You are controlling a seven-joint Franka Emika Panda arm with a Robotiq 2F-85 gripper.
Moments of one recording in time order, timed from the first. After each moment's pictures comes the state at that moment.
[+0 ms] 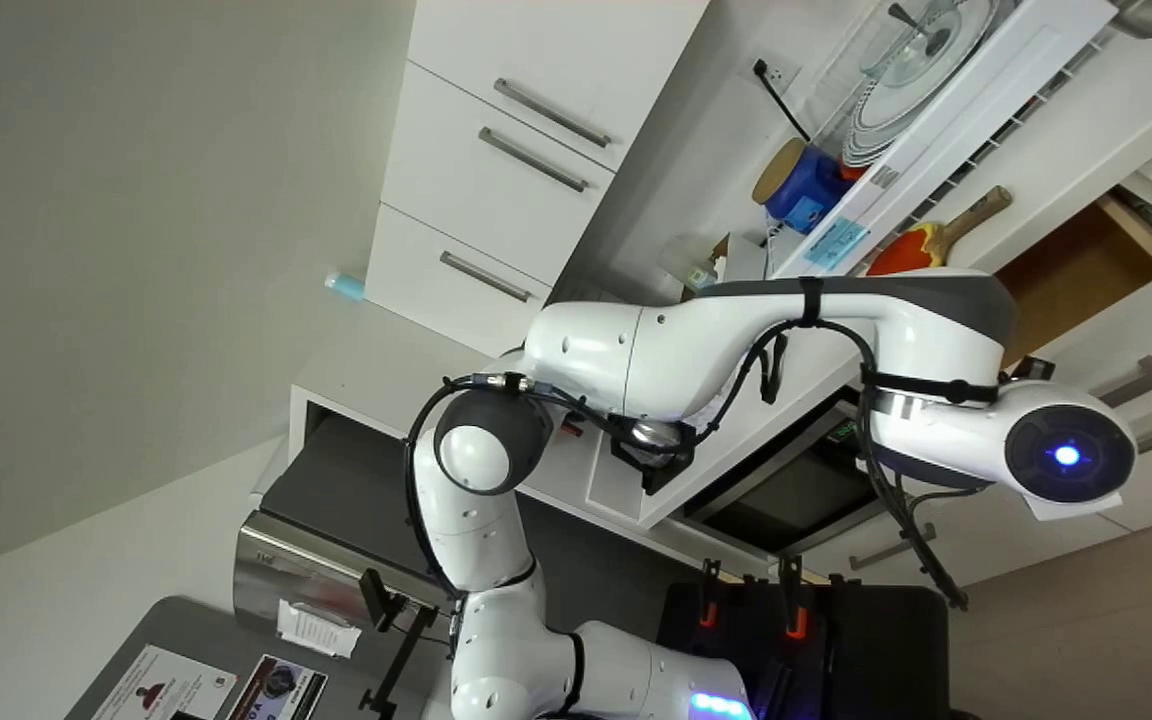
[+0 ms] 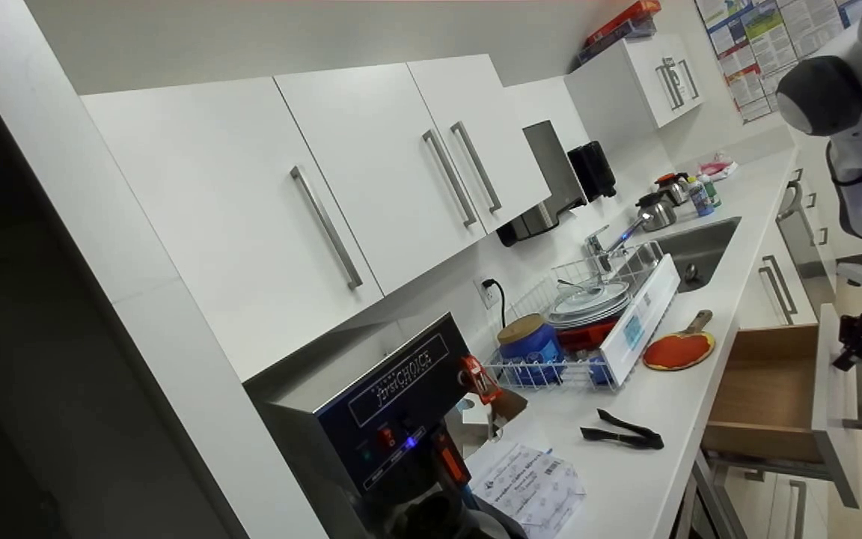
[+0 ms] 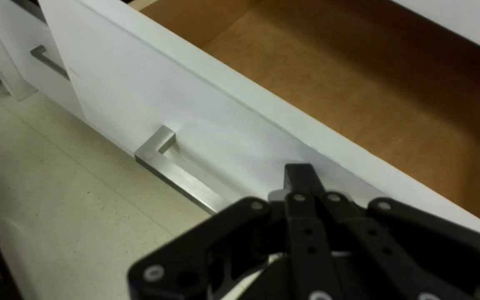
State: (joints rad) arm -0.79 0.91 -0.26 -1.84 1.32 1.98 0.16
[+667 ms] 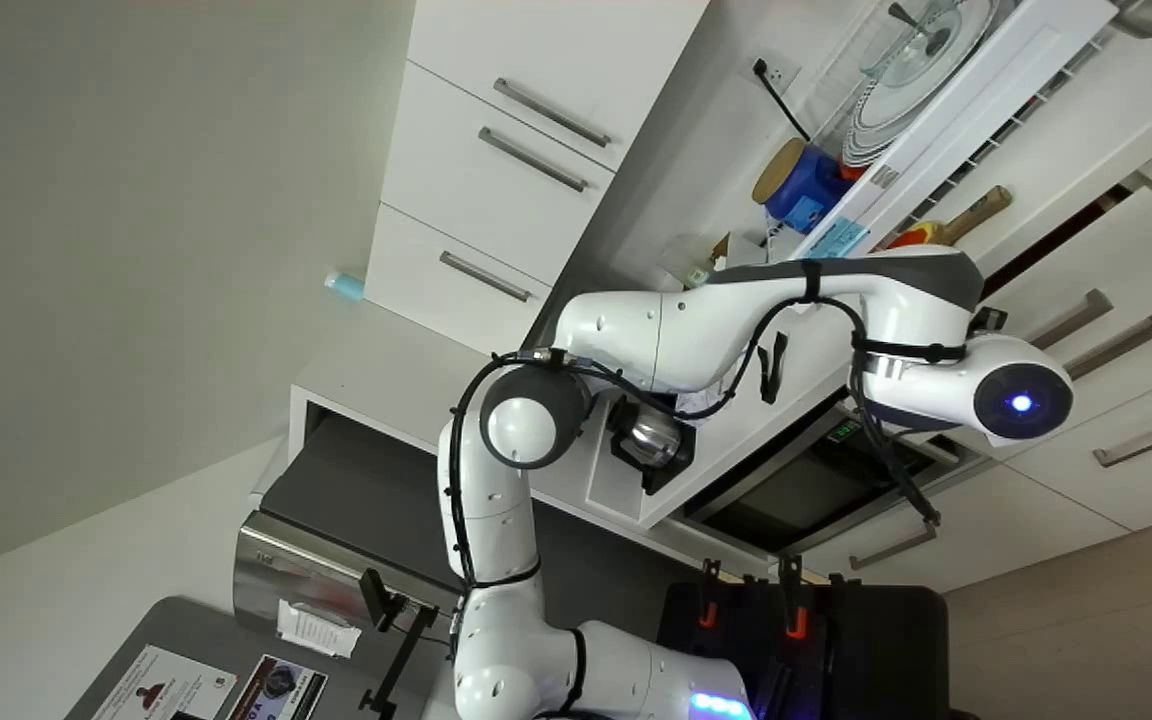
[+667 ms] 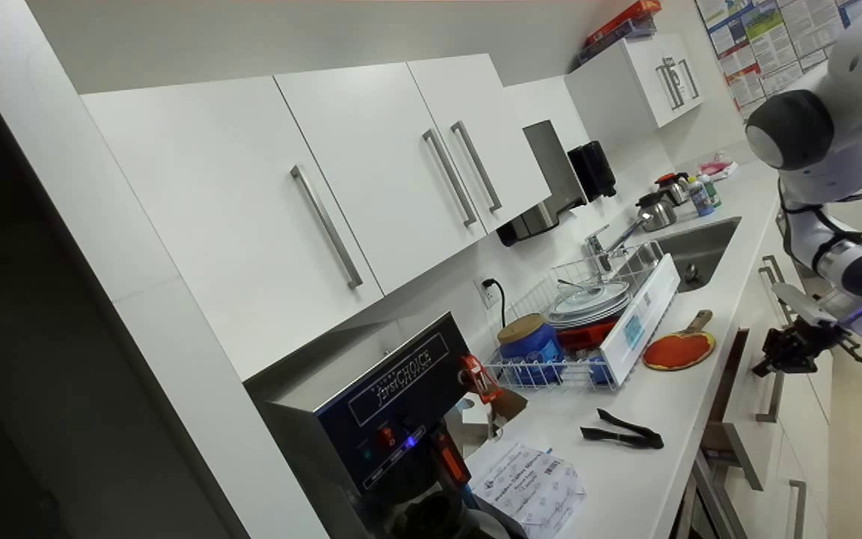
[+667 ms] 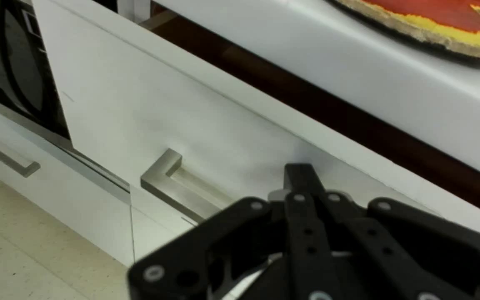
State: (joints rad) arm -0.67 1.00 -0.20 -1.74 1.57 1.98 0.17
